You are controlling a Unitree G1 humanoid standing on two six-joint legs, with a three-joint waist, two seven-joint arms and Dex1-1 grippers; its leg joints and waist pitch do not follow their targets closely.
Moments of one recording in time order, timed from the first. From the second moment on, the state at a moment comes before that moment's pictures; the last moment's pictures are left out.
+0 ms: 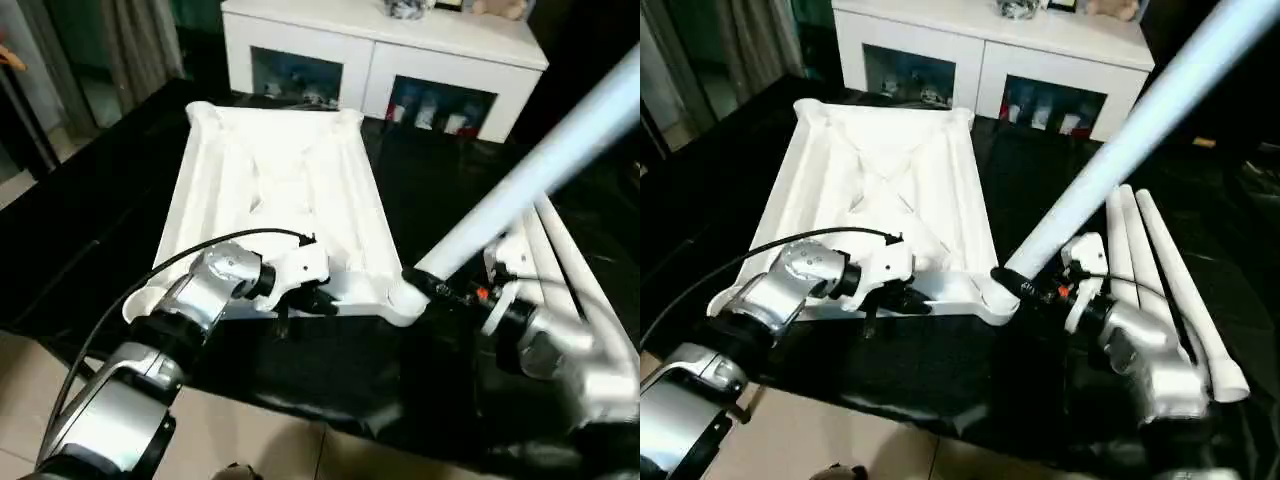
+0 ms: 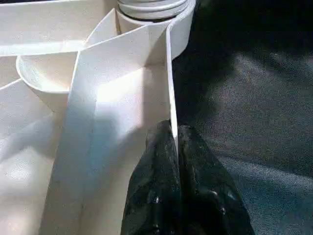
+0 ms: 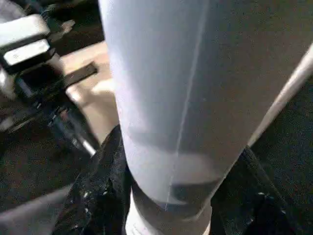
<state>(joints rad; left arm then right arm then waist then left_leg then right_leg) -0.72 0.30 -0.39 0.72 0.11 -0.01 -1.21 -0.30 -0.45 0.00 0.32 0.39 0.21 1.00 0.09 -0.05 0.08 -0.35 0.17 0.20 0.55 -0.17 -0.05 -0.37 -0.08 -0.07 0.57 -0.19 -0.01</state>
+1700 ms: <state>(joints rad) -0.68 0.30 -0.43 0.64 0.13 0.04 -1.21 -0.04 -0.23 -0.10 0.19 0.41 0.04 0.79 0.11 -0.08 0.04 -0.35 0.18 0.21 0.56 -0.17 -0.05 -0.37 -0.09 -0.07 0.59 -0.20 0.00</state>
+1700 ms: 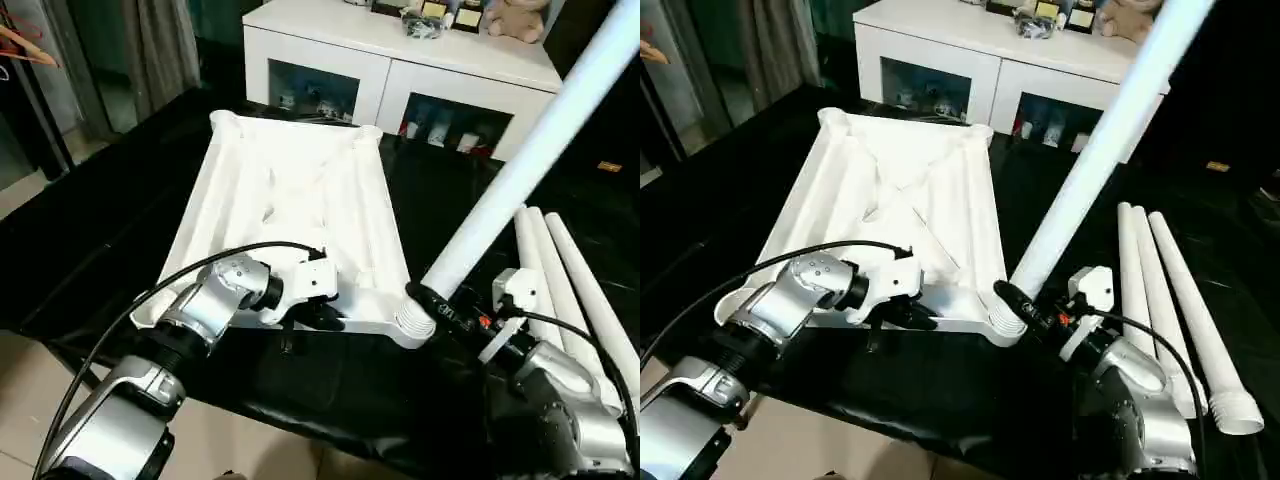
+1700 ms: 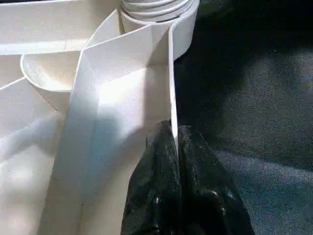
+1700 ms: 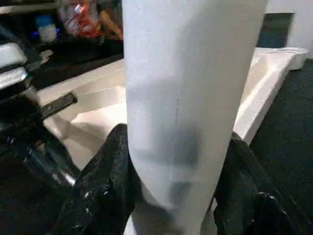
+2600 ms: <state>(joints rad) -0.68 0.31 -0.44 0.65 0.14 0.04 -1.21 -0.06 -0.38 0.00 0.17 0.35 0.06 0.86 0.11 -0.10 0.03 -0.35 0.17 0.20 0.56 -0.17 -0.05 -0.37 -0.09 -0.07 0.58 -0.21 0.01</state>
